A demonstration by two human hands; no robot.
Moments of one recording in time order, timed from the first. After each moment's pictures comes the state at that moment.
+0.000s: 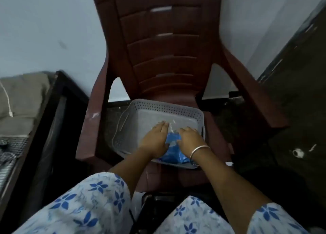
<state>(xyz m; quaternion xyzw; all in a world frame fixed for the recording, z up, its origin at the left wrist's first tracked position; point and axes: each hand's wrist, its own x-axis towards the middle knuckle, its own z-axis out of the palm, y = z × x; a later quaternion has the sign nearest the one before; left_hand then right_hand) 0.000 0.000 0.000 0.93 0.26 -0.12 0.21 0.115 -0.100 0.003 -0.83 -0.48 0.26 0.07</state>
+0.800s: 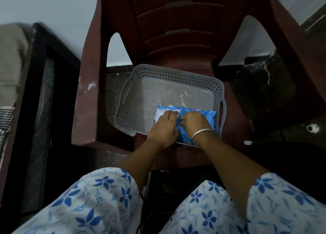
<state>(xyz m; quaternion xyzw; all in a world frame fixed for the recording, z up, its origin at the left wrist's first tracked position) -0.020 -0.002 -0.063 0.88 0.32 -0.09 0.33 0.092 -0.065 -0.061 -0.85 -0.45 0.27 0.04</state>
